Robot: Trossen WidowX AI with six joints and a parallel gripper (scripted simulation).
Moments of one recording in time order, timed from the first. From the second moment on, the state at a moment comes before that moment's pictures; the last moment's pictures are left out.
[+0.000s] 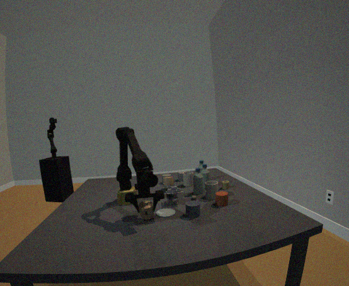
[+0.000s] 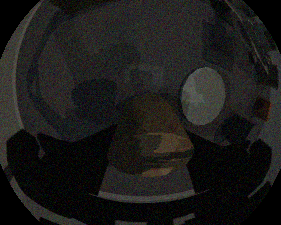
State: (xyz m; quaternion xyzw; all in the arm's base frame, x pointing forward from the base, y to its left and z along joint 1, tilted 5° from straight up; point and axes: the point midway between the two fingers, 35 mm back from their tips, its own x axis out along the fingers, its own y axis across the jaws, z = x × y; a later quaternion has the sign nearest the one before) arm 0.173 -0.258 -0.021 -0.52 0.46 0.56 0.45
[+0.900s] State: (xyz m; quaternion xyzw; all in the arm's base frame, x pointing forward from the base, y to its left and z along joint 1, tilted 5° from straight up) arm 0.170 -0.254 -0.017 -0.51 0.45 0.57 0.45
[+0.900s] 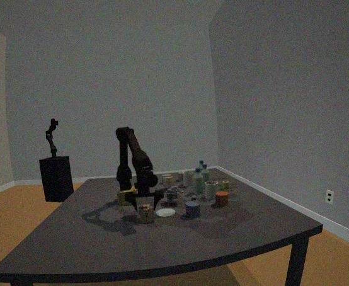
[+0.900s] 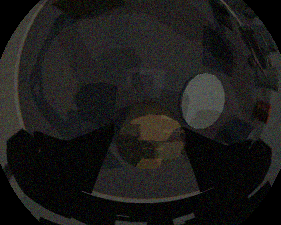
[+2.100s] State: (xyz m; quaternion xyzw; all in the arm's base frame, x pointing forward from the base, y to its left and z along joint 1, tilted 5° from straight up) arm 0.234 -0.215 0.043 -0.34 0.63 0.34 0.61
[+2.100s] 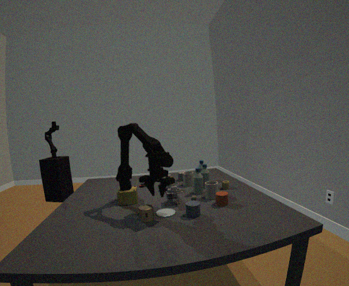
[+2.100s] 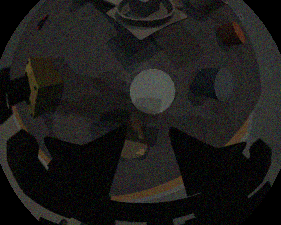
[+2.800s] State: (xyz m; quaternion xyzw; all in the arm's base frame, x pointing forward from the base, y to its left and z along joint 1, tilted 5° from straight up) arm 0.269 -0.171 0.053 -0.10 0.71 0.11 0.69
